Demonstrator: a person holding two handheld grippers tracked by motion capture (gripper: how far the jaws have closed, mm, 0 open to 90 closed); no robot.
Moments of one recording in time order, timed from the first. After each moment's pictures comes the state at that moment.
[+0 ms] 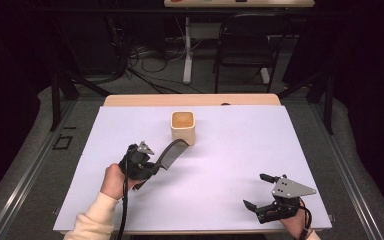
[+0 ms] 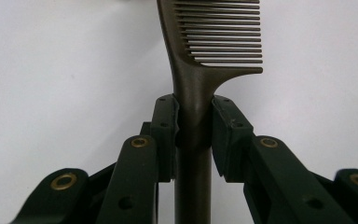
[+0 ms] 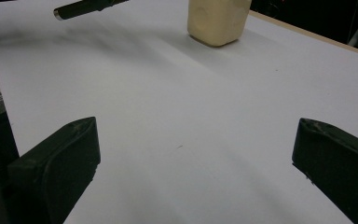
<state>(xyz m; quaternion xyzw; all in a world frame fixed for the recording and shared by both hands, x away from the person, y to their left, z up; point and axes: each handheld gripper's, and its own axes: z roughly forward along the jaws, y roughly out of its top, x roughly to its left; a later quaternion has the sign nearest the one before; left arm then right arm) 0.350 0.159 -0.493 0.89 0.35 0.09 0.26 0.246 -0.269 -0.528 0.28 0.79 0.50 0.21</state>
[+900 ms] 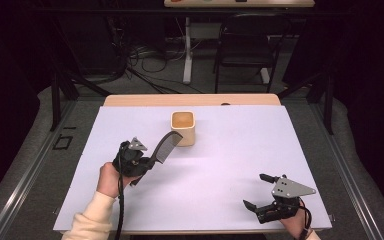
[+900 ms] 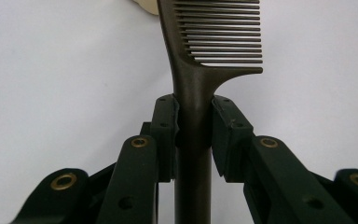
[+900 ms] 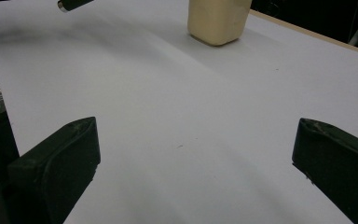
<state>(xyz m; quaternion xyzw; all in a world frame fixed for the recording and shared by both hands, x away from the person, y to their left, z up) 0.352 0.175 -0.487 0.87 0.37 0.12 0.29 0.246 -0.269 -0.528 0.28 0.80 0.50 0.21</state>
